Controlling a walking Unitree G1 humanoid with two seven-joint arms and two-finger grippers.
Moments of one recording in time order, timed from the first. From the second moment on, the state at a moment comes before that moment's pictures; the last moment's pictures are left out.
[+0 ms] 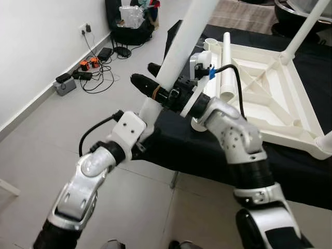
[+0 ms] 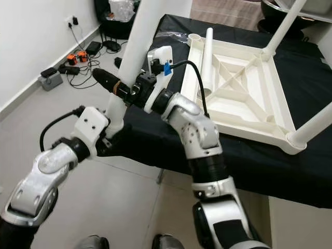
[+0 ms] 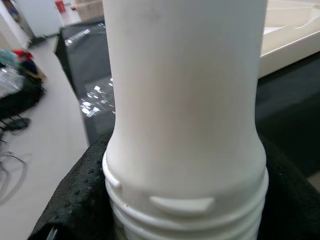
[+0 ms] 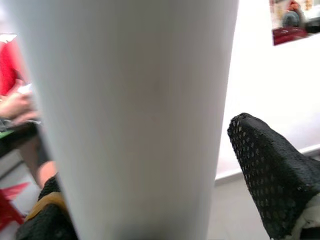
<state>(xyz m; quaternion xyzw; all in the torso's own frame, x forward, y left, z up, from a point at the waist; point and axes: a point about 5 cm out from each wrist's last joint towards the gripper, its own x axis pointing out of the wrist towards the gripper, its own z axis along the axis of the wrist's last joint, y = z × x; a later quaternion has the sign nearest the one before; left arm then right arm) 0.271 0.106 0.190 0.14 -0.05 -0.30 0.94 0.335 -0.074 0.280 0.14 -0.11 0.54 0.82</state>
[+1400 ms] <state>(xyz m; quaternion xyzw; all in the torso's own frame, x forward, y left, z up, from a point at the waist) 0.229 0.095 0.169 0.06 0.05 -0.35 0.93 0.317 -0.079 0.254 0.14 -0.03 0.70 0.70</state>
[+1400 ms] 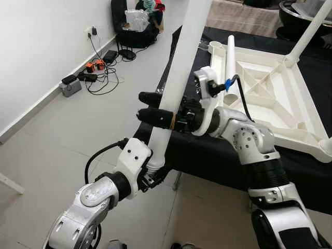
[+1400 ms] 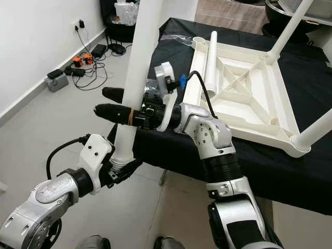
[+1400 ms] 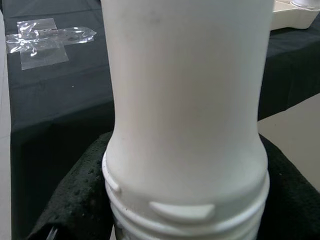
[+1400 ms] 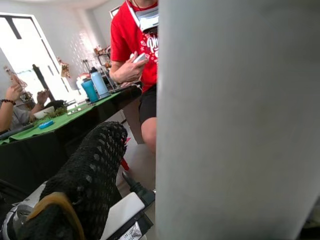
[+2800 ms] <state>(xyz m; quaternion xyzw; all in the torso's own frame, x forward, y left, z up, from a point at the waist) 0.219 0.093 0.164 0.04 0.07 -0.37 0.93 0.316 -0.078 0.247 0.14 -0.01 0.70 0.70</state>
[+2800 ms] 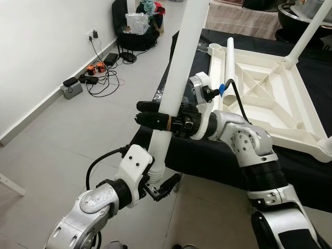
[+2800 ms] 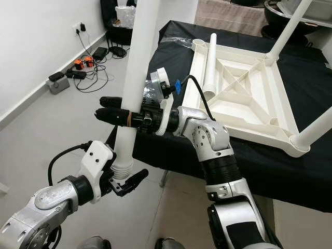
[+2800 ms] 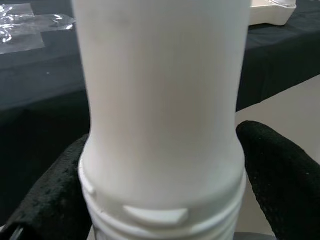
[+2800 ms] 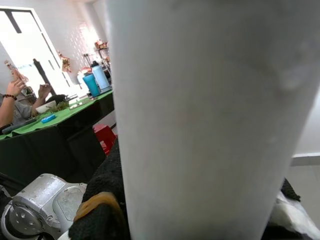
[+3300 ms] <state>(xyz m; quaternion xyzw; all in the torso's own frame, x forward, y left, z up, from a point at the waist) 0.224 0.096 0.174 0.10 0.02 -0.34 0.93 0.331 -0.091 0.243 0.11 -0.01 0.66 0.74</state>
